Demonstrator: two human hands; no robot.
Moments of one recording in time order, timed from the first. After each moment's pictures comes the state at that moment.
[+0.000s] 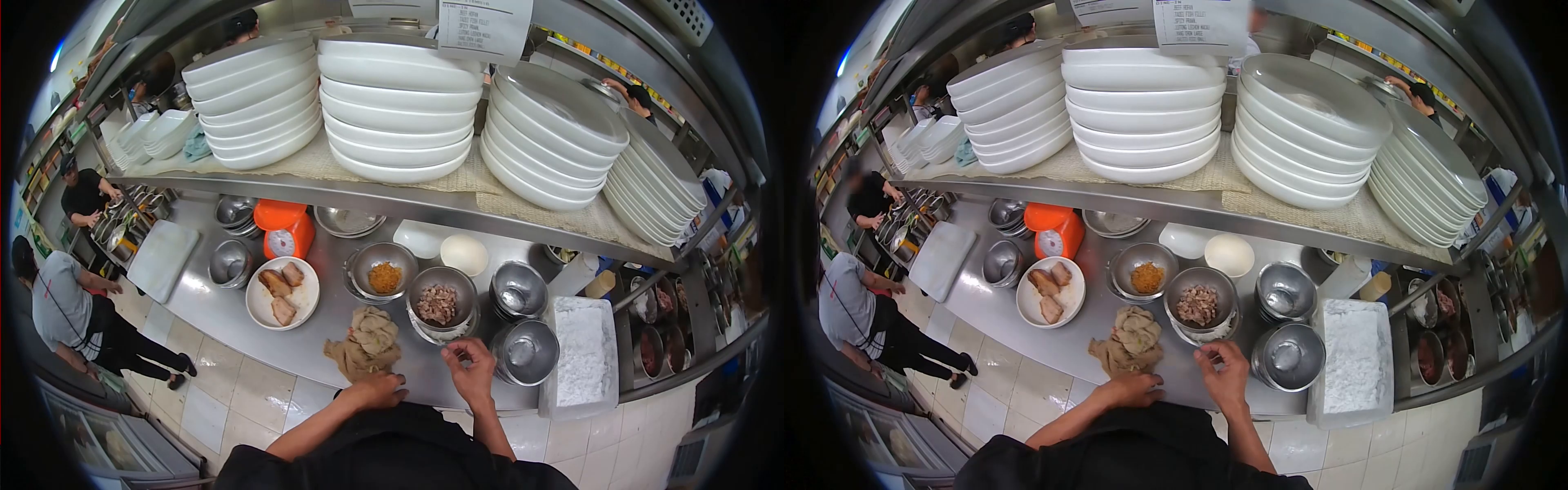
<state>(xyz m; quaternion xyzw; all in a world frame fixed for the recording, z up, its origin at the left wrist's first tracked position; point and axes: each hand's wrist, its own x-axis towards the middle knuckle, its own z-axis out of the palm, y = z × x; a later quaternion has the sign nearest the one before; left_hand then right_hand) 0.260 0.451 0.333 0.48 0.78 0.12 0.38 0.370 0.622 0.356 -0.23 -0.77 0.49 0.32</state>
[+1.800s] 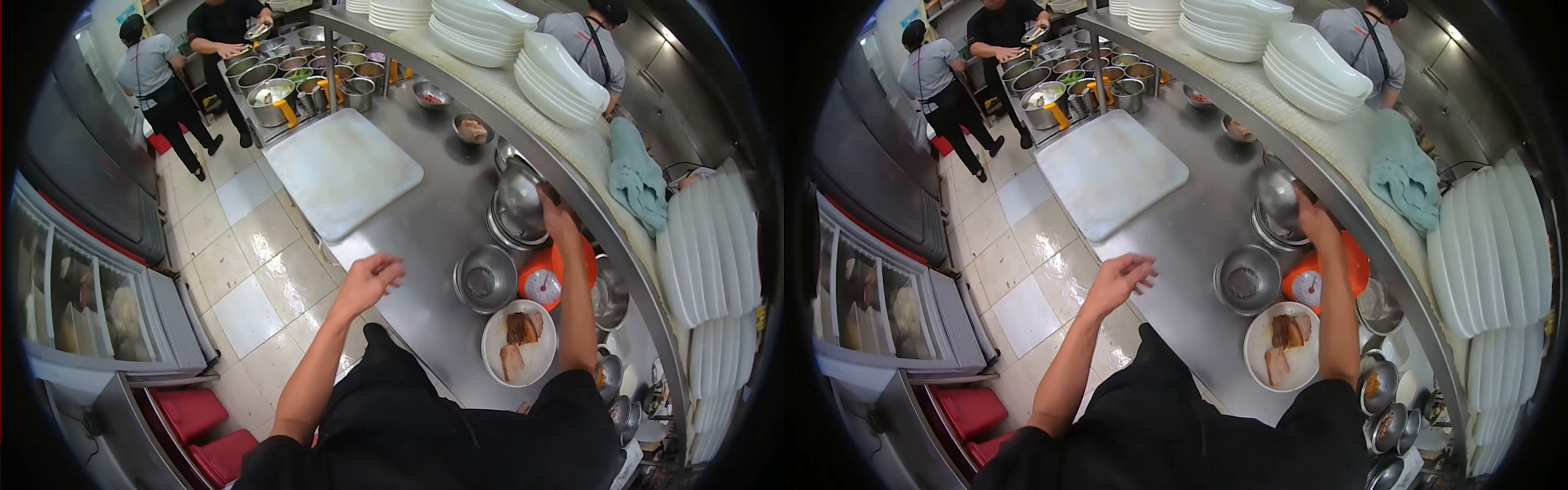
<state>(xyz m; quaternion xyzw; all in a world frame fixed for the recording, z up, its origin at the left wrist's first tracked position) -0.080 0.009 0.330 -0.03 0.70 0.70 0.13 -0.218 0.359 0.400 0.05 -0.93 0.31 0.20</state>
